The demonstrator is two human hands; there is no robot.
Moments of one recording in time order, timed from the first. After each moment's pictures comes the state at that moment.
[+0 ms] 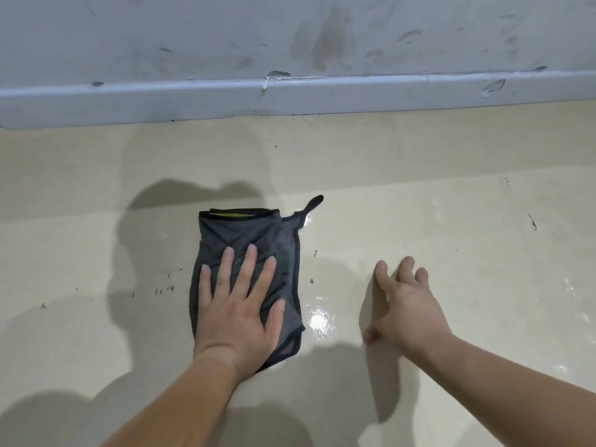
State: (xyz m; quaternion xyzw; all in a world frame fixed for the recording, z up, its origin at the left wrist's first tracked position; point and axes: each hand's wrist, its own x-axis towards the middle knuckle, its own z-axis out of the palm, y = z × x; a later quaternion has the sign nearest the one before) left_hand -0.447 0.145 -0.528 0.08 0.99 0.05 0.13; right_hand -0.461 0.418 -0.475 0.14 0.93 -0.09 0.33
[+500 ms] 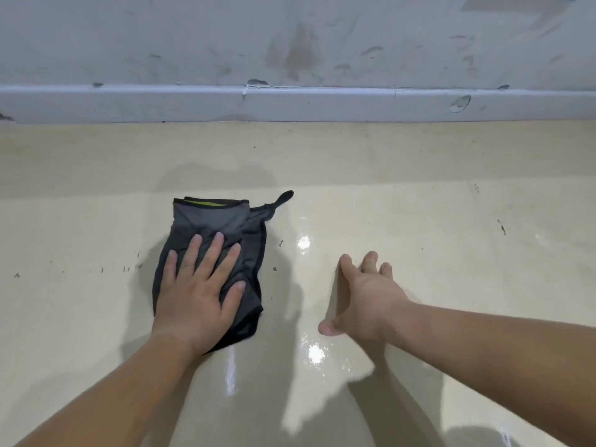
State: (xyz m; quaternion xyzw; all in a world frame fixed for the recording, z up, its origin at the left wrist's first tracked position) left_hand -0.442 0.154 -0.536 0.03 0.99 0.04 0.10; right_hand -0.467 0.432 -0.457 0.05 0.91 -0.05 0.42
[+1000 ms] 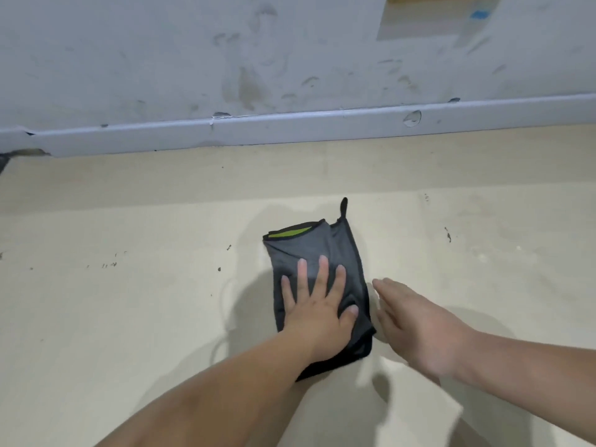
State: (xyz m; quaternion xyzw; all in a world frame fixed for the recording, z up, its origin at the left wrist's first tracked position) left_hand -0.422 0.458 -0.496 0.07 0.95 0.12 0.29; right_hand -0.418 0.640 -0.426 -0.10 0.93 -0.23 0.26
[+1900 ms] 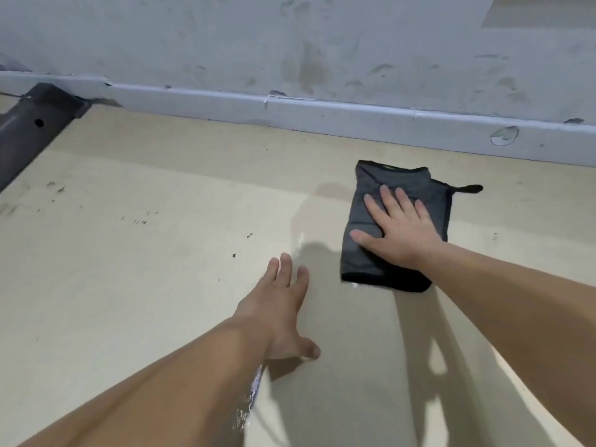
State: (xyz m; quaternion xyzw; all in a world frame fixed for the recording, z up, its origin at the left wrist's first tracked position) left_hand -0.443 0.407 -0.463 -0.06 0.93 0.07 0.35; right_hand -0.633 0.600 -0.509 -0.23 0.95 -0.04 0.21
